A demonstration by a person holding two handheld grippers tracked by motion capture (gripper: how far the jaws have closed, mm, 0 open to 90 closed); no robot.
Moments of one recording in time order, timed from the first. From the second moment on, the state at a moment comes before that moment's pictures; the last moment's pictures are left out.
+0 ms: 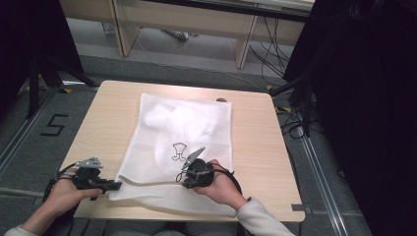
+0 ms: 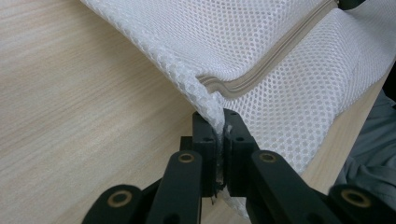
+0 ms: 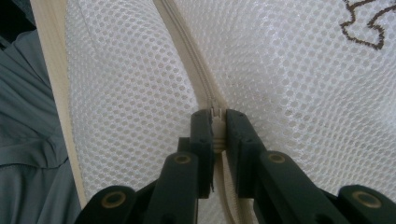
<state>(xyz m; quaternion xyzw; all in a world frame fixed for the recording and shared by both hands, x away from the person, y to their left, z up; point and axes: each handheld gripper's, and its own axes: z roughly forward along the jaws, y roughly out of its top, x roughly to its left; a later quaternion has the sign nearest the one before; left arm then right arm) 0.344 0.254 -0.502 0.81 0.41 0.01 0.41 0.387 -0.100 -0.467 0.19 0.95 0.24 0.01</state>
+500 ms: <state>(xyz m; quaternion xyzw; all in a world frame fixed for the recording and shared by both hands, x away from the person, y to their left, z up) 0.344 0.254 -0.501 0.82 0.42 0.01 0.40 0.387 -0.105 -0.466 0.20 0.95 0.24 0.01</state>
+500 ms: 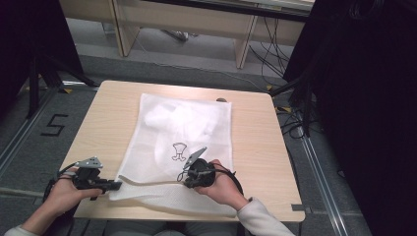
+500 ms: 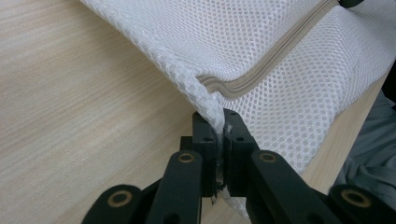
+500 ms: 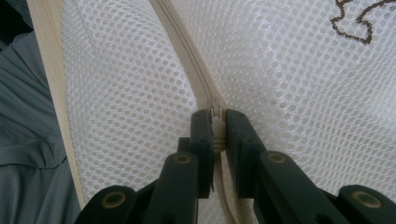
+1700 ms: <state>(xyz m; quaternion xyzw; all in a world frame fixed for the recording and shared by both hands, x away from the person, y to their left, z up) 0.344 0.254 -0.501 0.82 0.42 0.01 0.40 0.384 -0.129 -0.465 0.21 0.95 0.23 0.03</state>
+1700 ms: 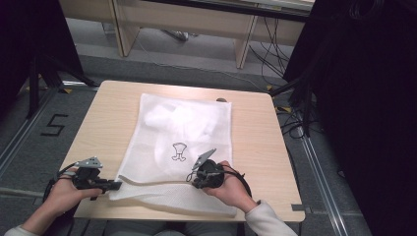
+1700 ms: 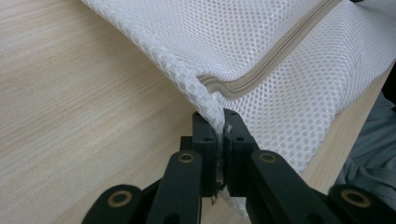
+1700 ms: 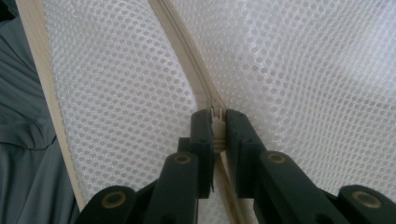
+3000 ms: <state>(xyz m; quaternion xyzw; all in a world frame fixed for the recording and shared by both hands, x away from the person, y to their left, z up) 0.344 0.255 -0.501 0.82 0.41 0.01 0.40 0.381 -0.150 -0.464 0.23 0.94 0.24 0.03</state>
